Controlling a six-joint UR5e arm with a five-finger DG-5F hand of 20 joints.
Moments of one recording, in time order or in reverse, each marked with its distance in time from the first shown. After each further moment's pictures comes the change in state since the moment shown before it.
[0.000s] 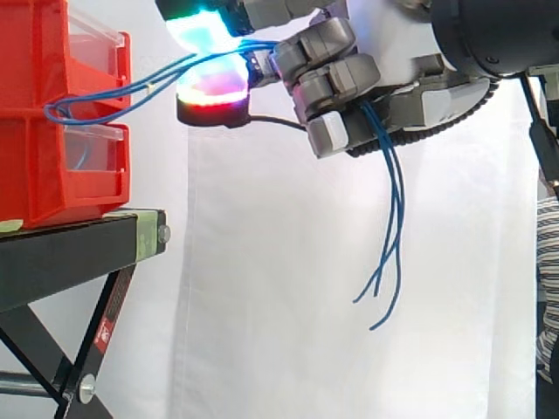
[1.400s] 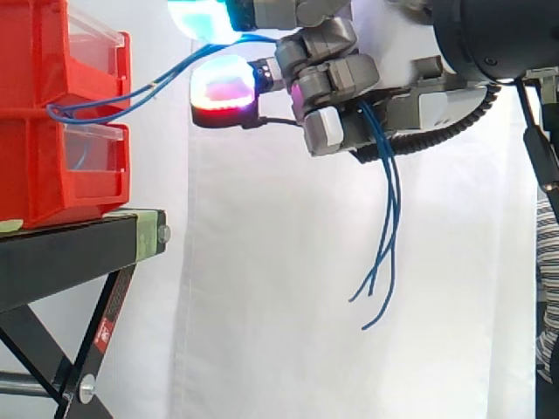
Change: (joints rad) arm -0.006 0.000 0.000 -0.025 -0.005 0.127
